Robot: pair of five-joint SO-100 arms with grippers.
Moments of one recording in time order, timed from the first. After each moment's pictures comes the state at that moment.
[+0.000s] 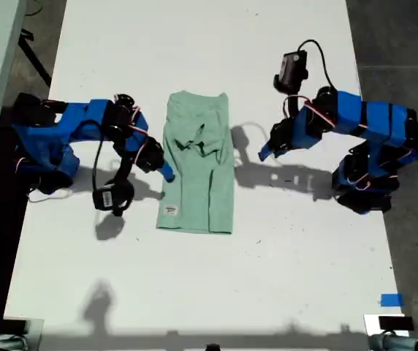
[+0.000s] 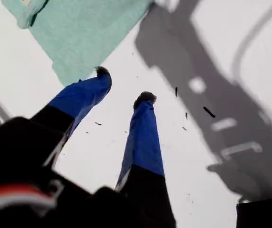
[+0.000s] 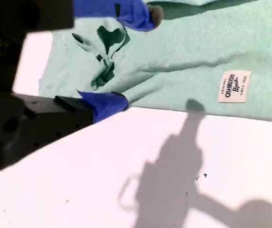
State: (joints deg) arm 0 3.2 80.2 60.8 106.3 13.4; arm 1 6.6 118.3 102.3 84.0 -22.1
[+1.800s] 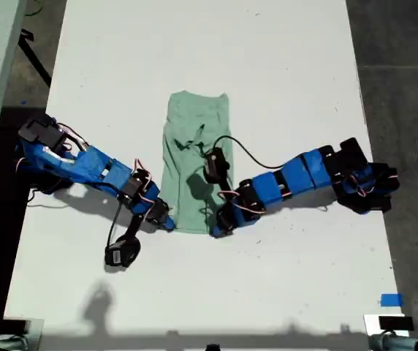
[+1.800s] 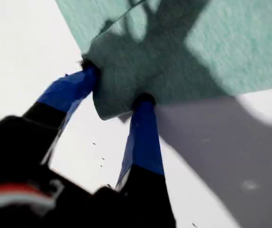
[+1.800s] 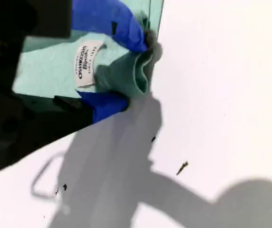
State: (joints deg) arm 0 17.6 64.6 87.6 61.8 3.6; arm 1 -18.9 58.8 71.5 60.5 -15.4
